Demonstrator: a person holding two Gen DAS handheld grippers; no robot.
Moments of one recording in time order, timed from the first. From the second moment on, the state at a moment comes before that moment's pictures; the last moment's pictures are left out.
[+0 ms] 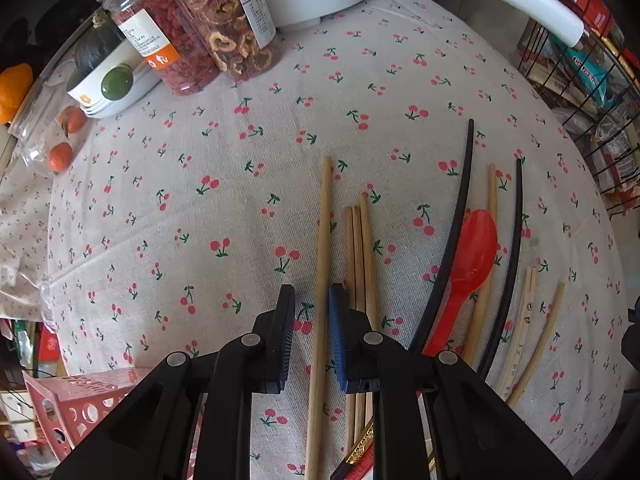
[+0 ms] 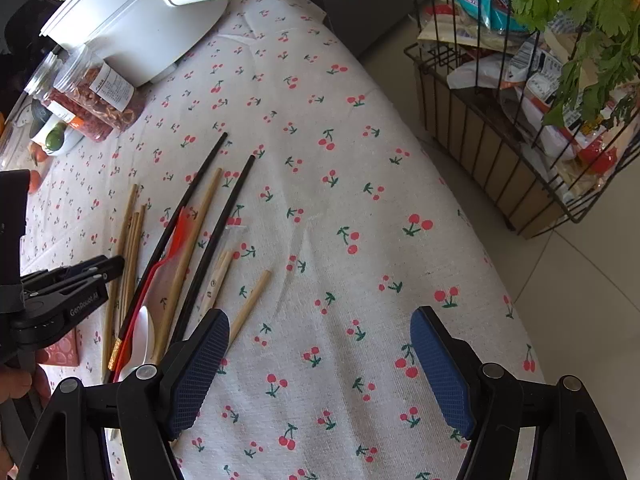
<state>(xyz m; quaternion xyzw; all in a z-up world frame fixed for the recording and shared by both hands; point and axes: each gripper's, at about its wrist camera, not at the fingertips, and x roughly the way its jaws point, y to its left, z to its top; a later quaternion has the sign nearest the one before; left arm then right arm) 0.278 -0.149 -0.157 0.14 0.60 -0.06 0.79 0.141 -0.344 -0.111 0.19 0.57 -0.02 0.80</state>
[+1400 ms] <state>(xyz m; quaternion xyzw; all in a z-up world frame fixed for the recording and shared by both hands) 0.063 -0.002 -0.021 -0.02 0.40 -0.19 0.90 0.150 -0.251 -0.147 0.12 0.59 0.01 0.80</state>
